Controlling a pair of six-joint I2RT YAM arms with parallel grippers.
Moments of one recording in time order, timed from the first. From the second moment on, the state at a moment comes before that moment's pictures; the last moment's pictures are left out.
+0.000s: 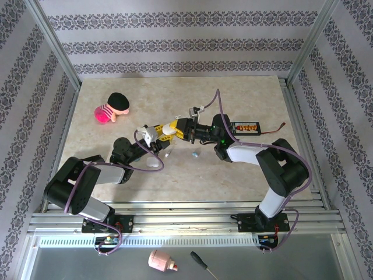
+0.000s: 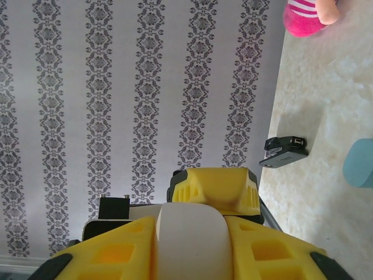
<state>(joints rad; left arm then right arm) -0.38 1.49 0.38 1.27 0.57 0.01 0.57 1.71 0.80 0.96 -0.79 1.52</state>
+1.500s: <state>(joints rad) -0.33 1.20 0.71 -0.18 0.05 -0.11 0.32 2.08 1.29 0.01 -0.36 0.70</state>
